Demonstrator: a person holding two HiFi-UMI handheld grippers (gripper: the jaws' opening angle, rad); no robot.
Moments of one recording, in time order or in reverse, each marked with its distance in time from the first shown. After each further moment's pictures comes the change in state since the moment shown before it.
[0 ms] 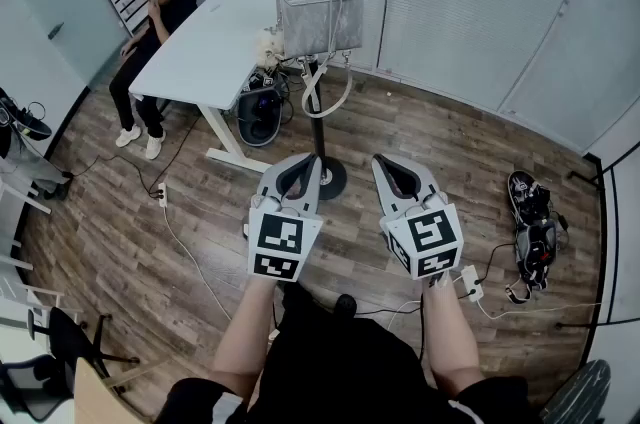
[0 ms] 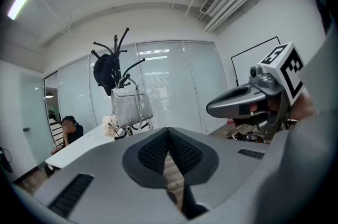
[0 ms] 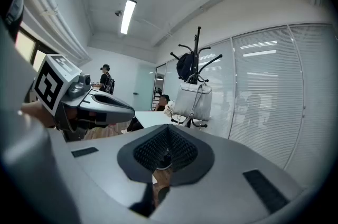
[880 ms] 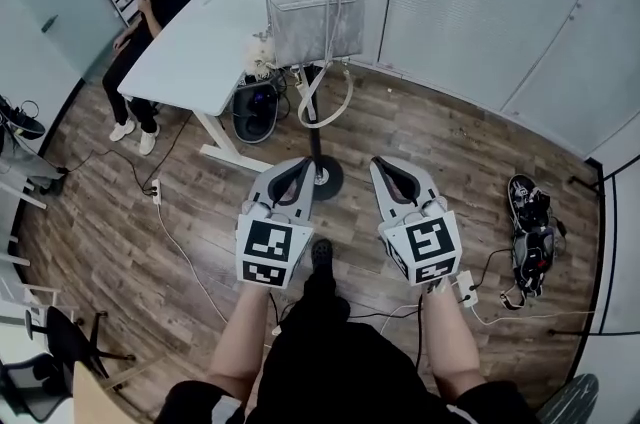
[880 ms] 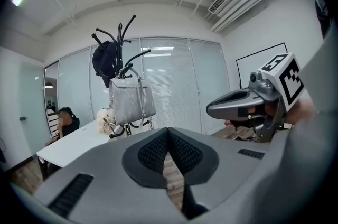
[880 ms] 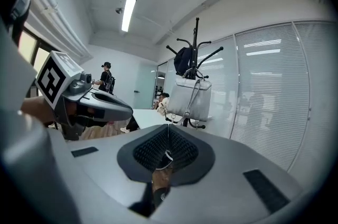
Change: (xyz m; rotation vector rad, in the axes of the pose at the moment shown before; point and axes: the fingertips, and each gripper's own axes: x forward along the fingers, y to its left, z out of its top) left arm 0.045 0.016 -0.008 -0.074 0.017 -0.016; right arm 0.038 -0.035 -0.010 -0.023 0.017 0.025
